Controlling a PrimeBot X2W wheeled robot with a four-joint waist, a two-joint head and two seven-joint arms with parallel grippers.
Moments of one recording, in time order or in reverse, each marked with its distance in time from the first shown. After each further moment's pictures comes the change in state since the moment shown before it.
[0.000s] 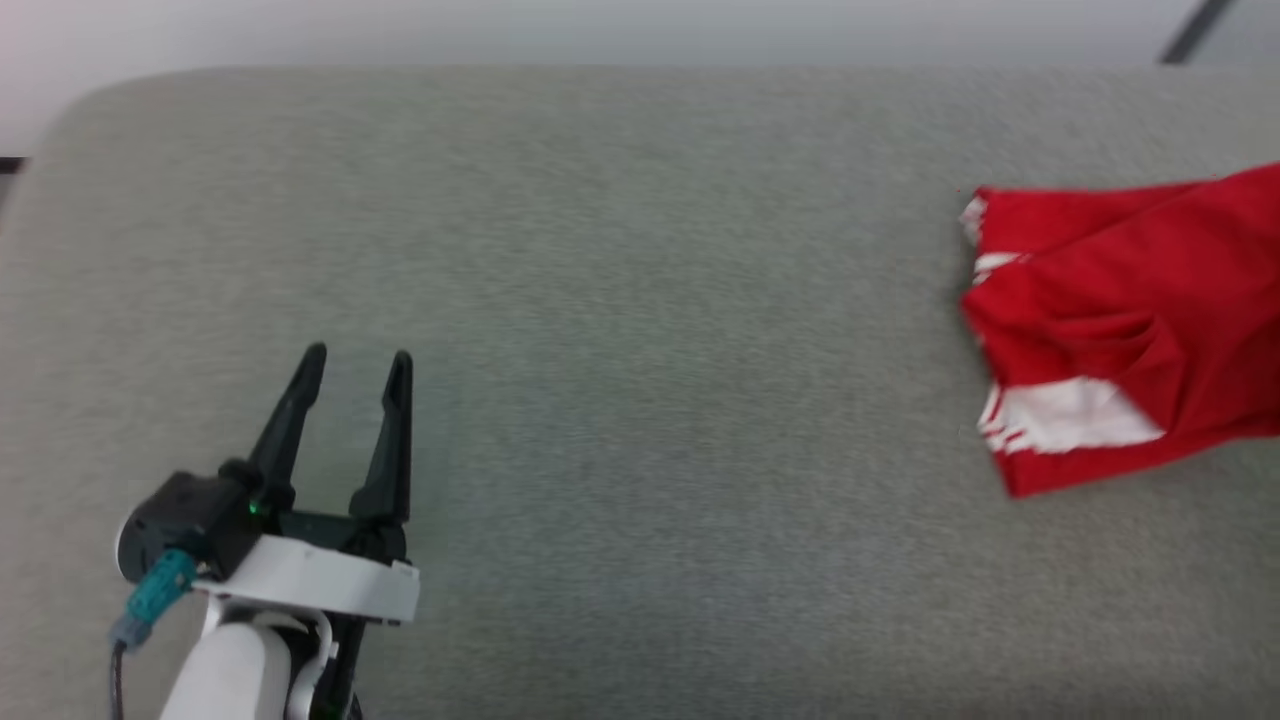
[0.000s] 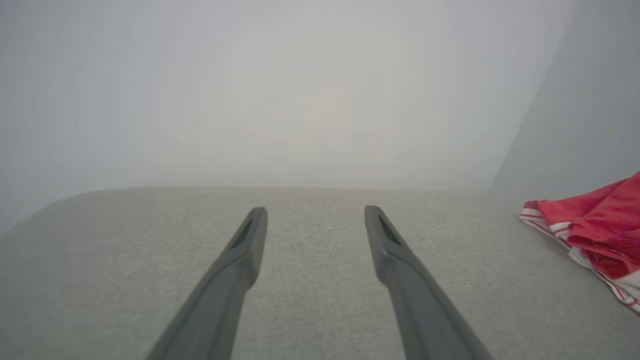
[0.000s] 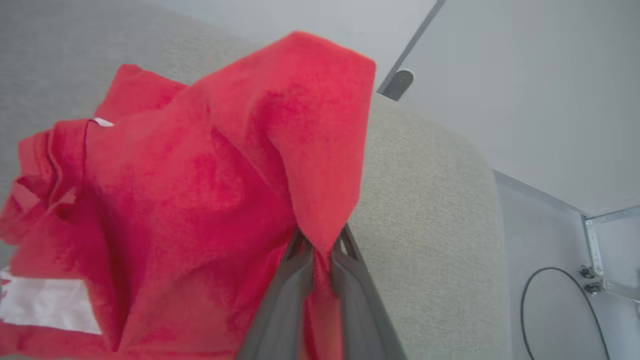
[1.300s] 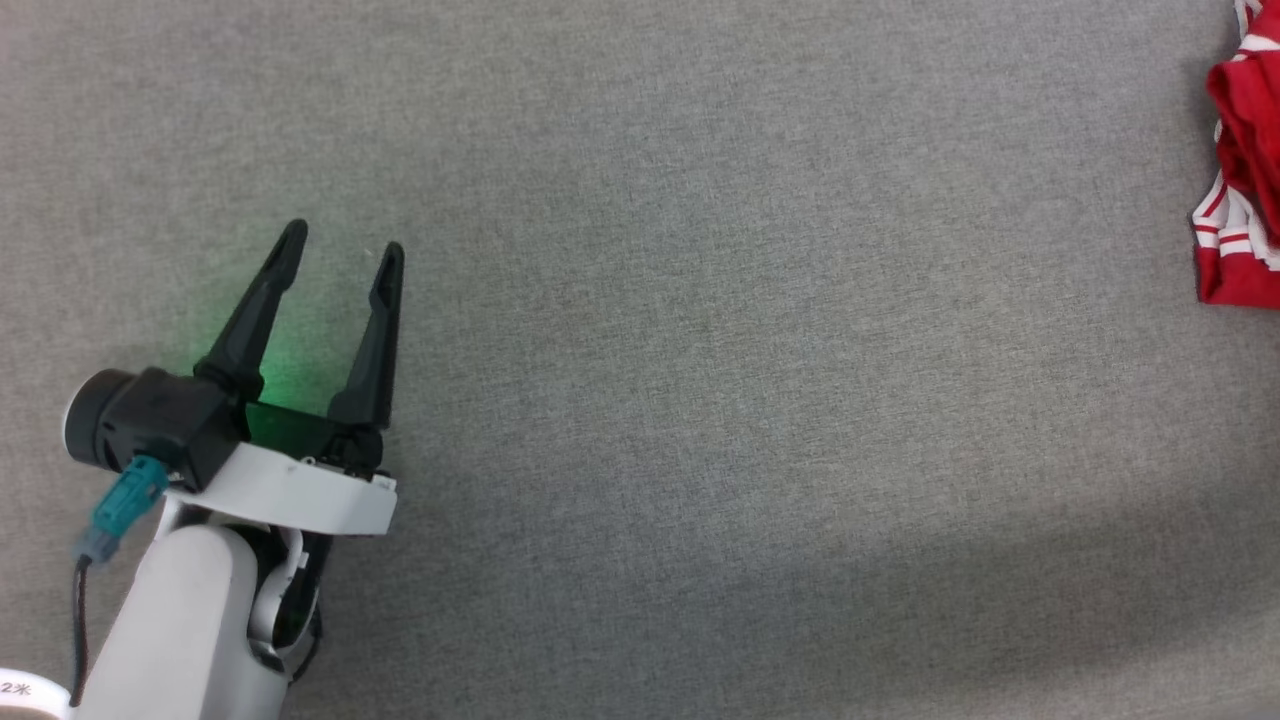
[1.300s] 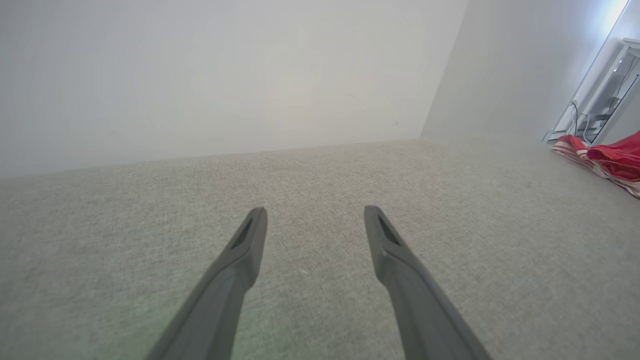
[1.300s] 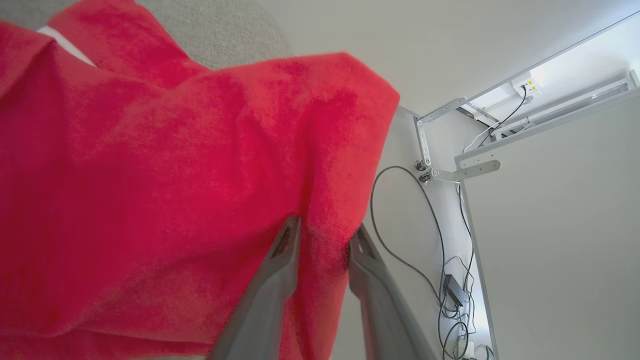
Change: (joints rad) left arm -0.172 0.116 -0.074 -0.009 0.019 0.000 0.000; right arm -0.296 -0.025 -0.077 0.472 -0.289 0.000 -0.293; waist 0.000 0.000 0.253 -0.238
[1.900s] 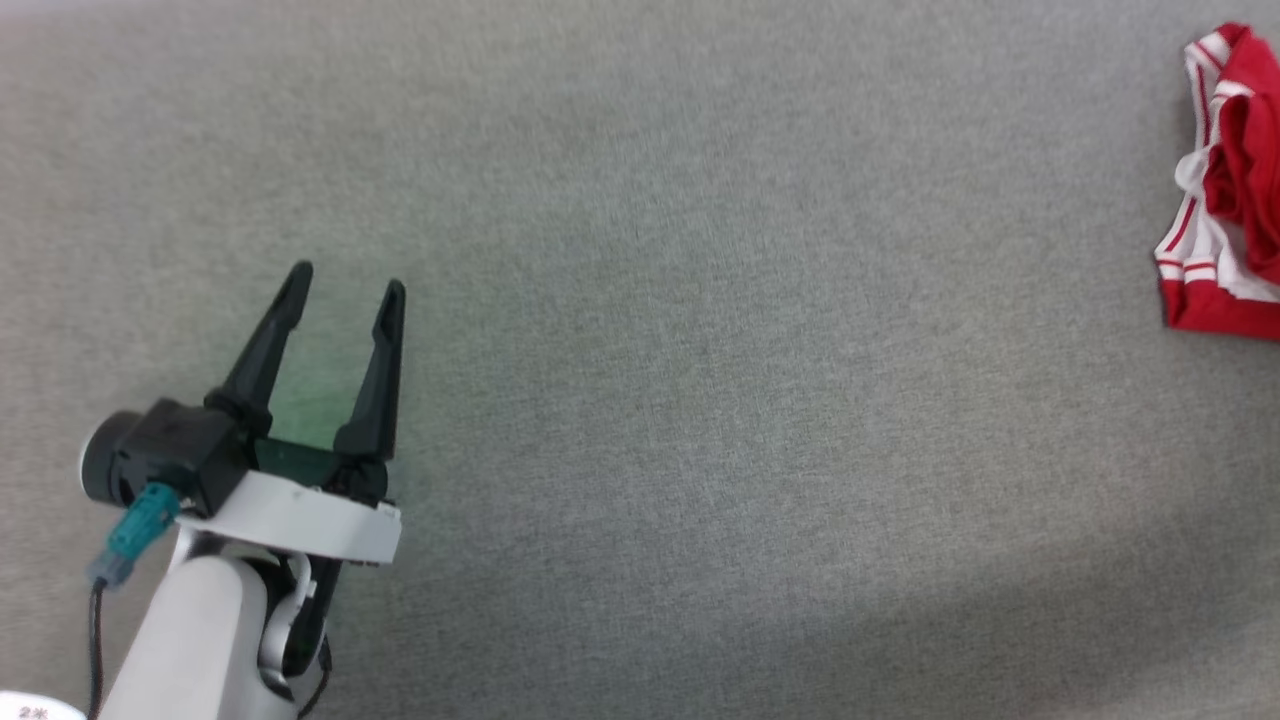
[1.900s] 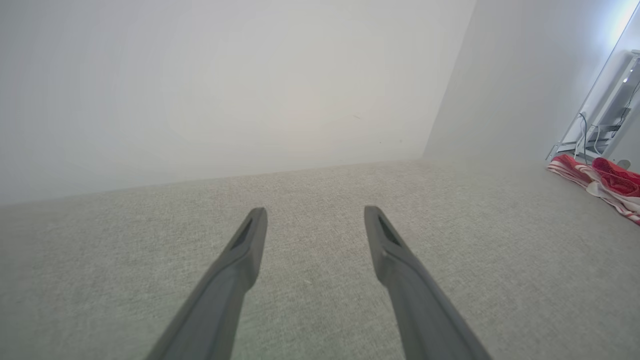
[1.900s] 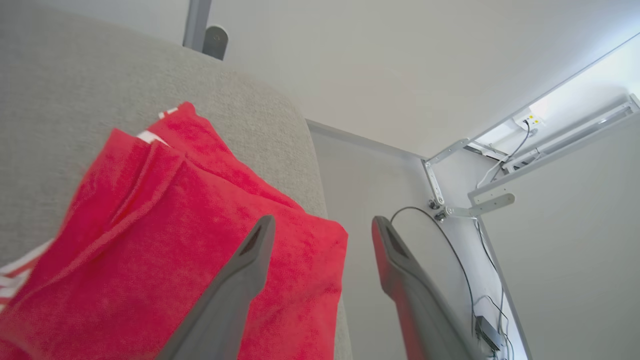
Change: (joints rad) left arm 0.043 -0.026 0.018 0.020 0.000 0.000 0.000; right arm -0.030 0.055 0.025 0.073 0.013 0.000 -0.121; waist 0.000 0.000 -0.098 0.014
